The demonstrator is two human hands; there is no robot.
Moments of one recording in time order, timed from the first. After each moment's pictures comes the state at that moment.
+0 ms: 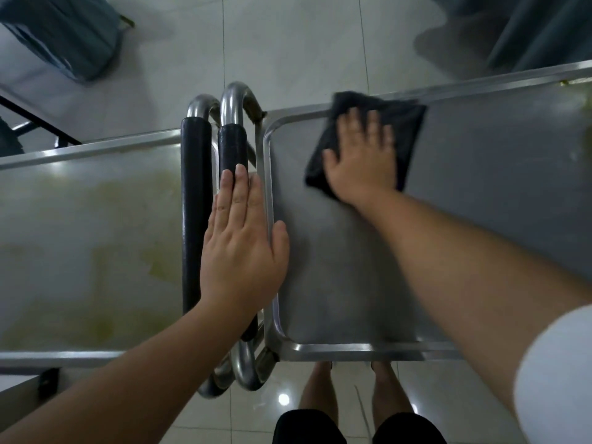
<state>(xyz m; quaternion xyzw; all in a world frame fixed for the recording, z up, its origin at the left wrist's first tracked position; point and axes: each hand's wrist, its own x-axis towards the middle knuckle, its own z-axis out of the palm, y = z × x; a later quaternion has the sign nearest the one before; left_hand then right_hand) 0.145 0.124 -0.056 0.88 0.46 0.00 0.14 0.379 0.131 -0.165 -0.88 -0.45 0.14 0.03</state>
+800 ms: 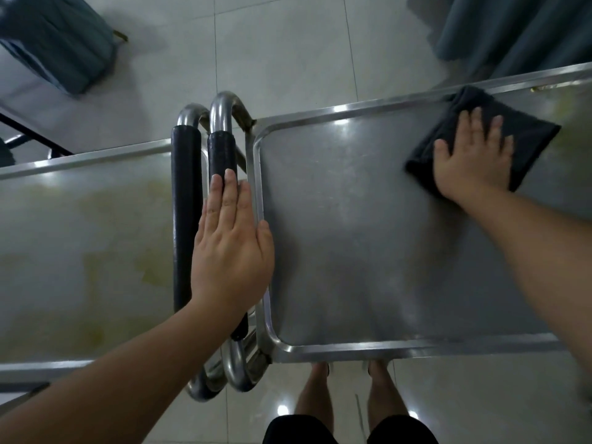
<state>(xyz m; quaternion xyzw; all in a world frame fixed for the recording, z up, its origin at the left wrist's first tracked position) 0.146 0.125 -0.058 0.88 0.46 0.00 0.12 0.518 0.015 -0.170 -0.94 -0.29 0.15 0.01</state>
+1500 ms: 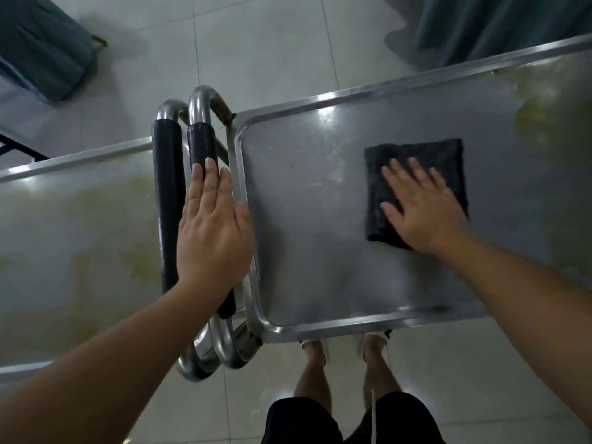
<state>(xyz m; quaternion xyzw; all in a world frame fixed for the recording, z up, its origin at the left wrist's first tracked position) 0.146 0.125 -0.059 0.88 0.46 0.00 0.12 0.438 -0.073 -0.179 -0.85 -0.51 0.13 -0.01</state>
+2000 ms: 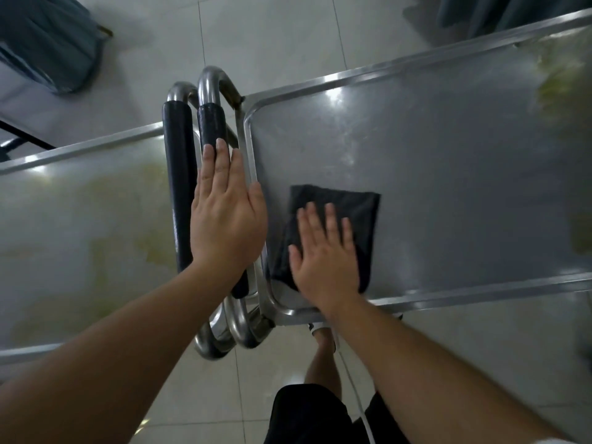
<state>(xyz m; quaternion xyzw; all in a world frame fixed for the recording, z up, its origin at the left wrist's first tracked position) 0.147 0.126 -0.061 0.88 0.46 0.01 0.11 0.215 -0.020 -0.174 -0.86 -0.48 0.17 0.08</state>
